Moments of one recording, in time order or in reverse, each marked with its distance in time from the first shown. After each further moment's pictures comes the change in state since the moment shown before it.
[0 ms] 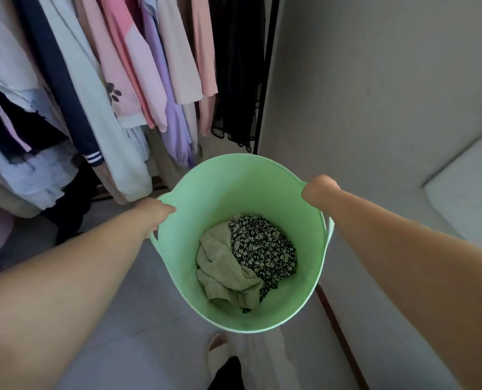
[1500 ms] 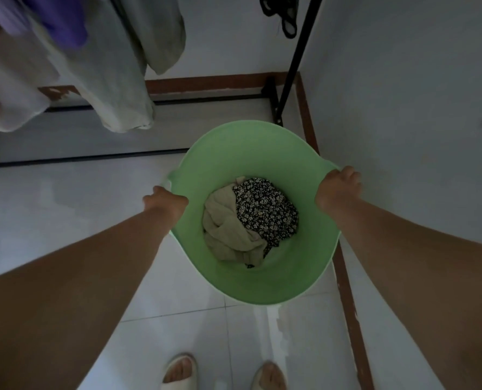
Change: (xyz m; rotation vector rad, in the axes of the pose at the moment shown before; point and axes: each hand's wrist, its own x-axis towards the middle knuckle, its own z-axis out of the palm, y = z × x) left_hand 0.432 -0.097 0.304 0.286 0.141 -0.347; right_hand 0.458 0.102 0.350 -0.541 -0.071 0.011
